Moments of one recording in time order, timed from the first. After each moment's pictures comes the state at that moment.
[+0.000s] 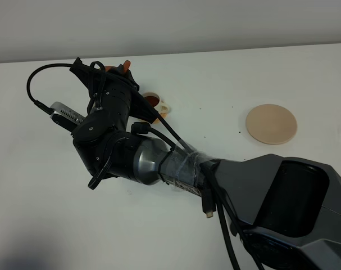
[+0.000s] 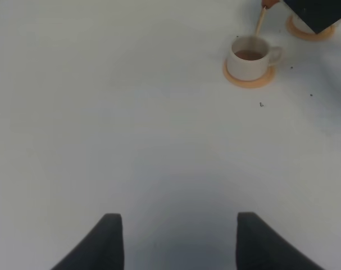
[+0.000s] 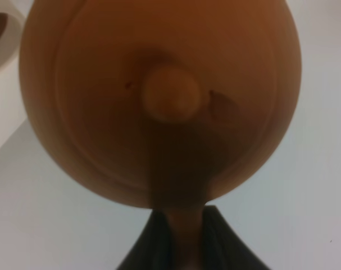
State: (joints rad) left arm -0.05 0.00 -0.51 0.06 1.07 -0.01; right arm 1.07 2.49 -2.09 -1.41 0.95 -0.69
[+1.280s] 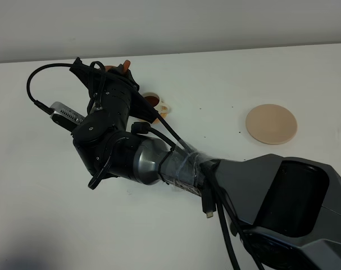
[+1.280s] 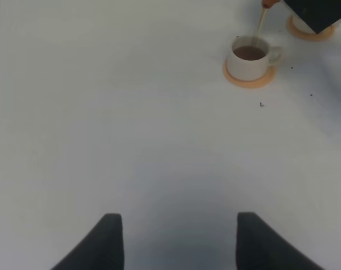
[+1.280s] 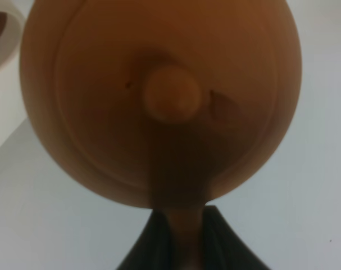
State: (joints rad) left arm -0.05 0.00 -0.51 0.06 1.07 -0.01; right arm 1.07 2.49 -2.09 -1.42 0.94 -0.69
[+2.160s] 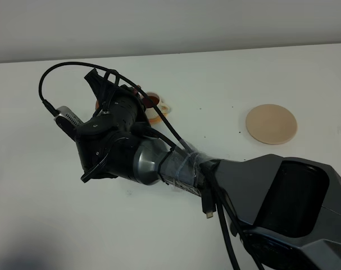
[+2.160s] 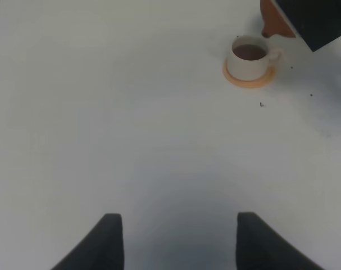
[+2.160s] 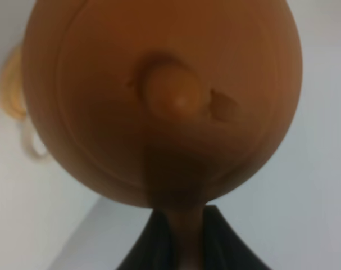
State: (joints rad) left arm -0.05 0.00 -0.51 0.06 1.07 -0.01; right arm 1.07 2.49 -2.09 -1.16 0.98 -0.65
